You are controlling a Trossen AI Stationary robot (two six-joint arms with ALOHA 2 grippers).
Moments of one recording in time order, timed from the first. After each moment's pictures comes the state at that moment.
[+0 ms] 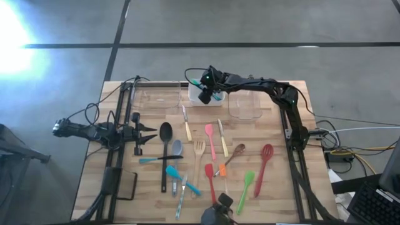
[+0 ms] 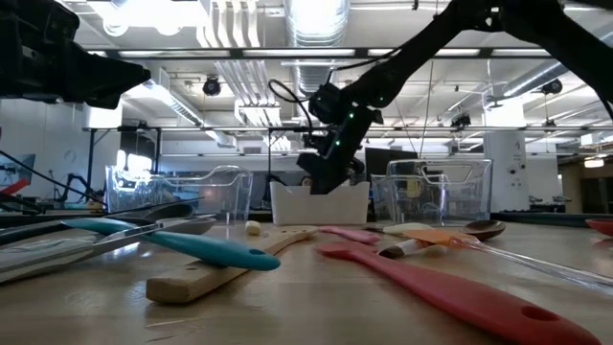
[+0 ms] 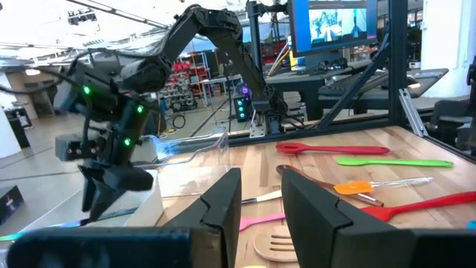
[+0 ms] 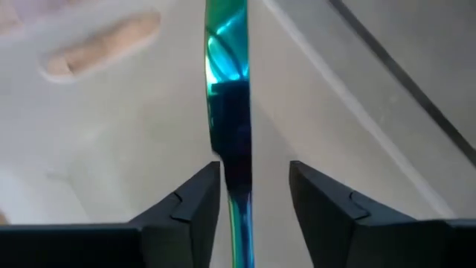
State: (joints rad) left arm -0.22 0.03 0.01 0.06 -0.32 0.18; right arm -0.55 2.14 1.60 -0.34 0.13 0.00
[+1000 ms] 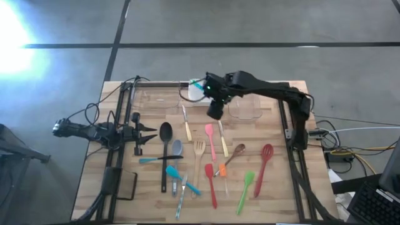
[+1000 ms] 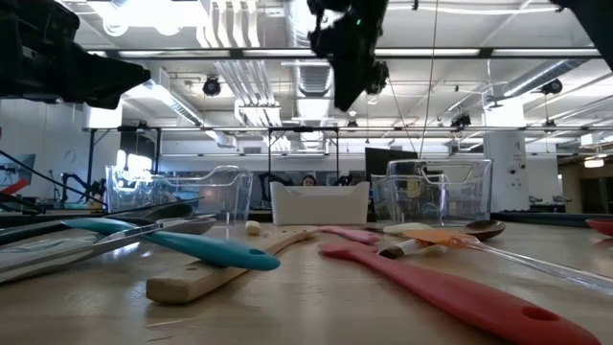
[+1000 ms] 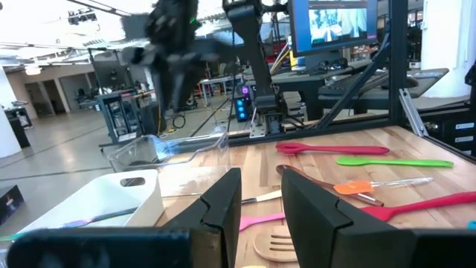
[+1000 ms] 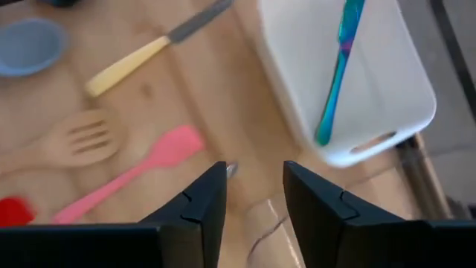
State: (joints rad) left arm -0.22 0.03 0.01 0.06 -0.32 0.18; right arm -0.26 1.91 1.97 -1.27 0.13 0.14
